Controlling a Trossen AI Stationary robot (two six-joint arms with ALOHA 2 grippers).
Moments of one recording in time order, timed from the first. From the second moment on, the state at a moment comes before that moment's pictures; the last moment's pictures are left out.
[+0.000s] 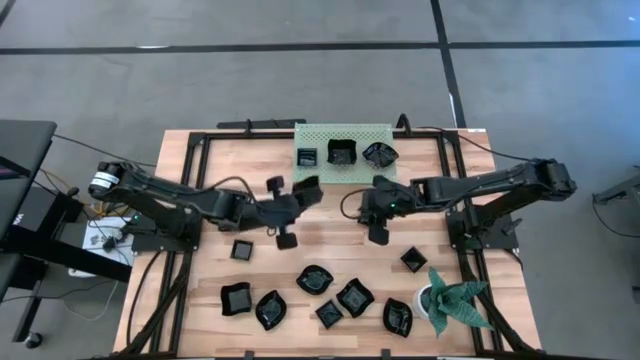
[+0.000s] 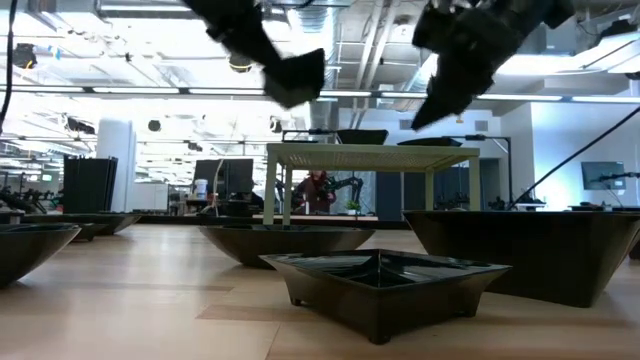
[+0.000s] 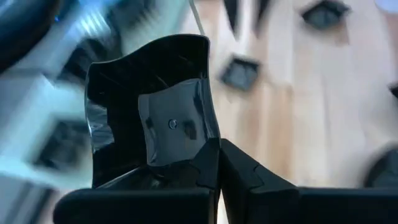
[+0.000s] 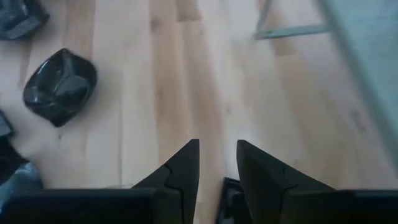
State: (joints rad) left arm -0.22 1.39 1.05 -0.34 -0.54 0.06; right arm 0.03 1.28 0.83 -0.36 0.11 0.12
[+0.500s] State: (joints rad) left arm 0.12 1.56 1.20 -0.11 -0.22 0.42; right arm 0.01 1.33 0.83 -0.47 -0.10 0.16
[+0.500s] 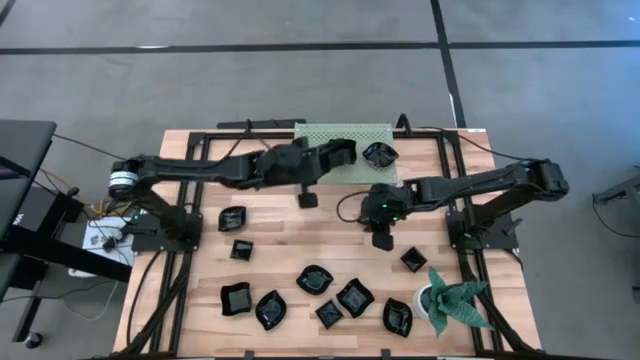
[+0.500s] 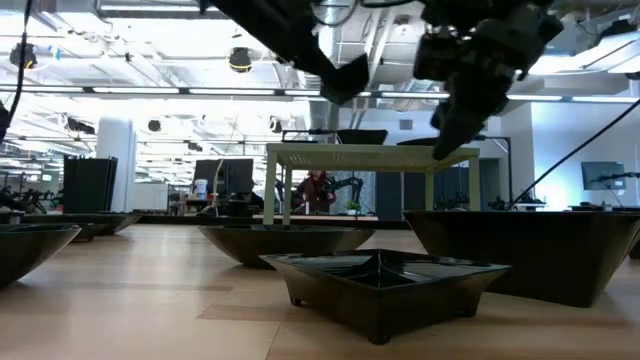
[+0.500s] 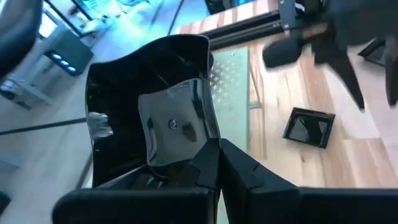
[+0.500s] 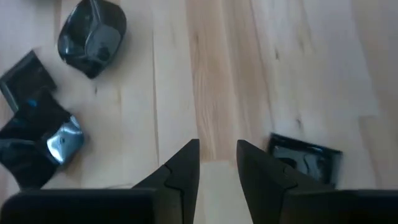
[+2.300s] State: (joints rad) left arm 0.09 1.57 1.28 -0.13 -0.29 0.49; right arm 0.02 1.20 0.76 -0.42 0.08 0.15
